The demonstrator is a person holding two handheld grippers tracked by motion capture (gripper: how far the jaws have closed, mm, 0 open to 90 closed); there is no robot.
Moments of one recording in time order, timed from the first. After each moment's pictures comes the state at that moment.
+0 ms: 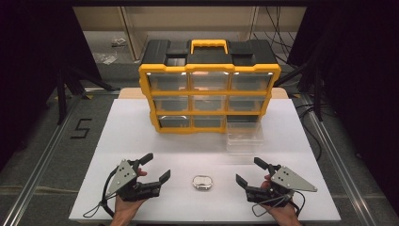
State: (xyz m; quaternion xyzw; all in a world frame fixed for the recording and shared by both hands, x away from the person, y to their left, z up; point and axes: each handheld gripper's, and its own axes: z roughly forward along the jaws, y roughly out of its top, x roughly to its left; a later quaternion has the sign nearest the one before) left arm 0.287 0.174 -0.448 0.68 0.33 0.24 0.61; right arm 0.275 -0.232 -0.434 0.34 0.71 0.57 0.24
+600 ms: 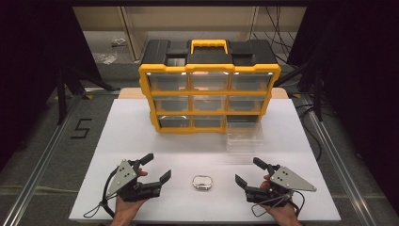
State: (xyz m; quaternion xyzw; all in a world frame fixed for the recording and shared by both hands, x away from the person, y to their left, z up) left arm 0.287 0.173 -0.448 0.68 0.32 0.23 0.61; right arm 0.275 -0.231 -0.435 0.33 0.71 0.57 0.23
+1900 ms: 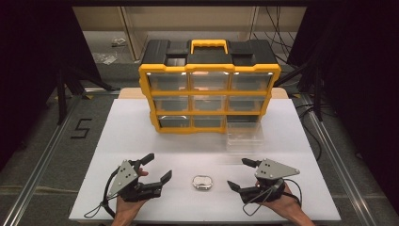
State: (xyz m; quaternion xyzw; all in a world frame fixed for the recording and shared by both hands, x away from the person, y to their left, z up) left arm 0.287 0.171 -0.448 0.68 0.32 0.24 0.61; right arm 0.293 -0.213 -0.415 0.25 0.82 0.48 0.18
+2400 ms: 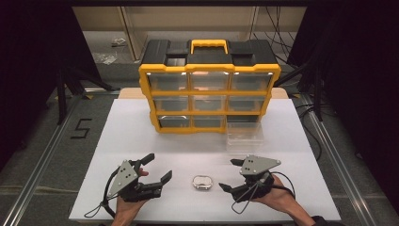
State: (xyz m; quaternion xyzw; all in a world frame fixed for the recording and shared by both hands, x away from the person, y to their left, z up) left arm 0.286 0.171 -0.448 0.68 0.32 0.24 0.61; right arm 0.306 -0.187 -0.409 0.21 0.87 0.43 0.15
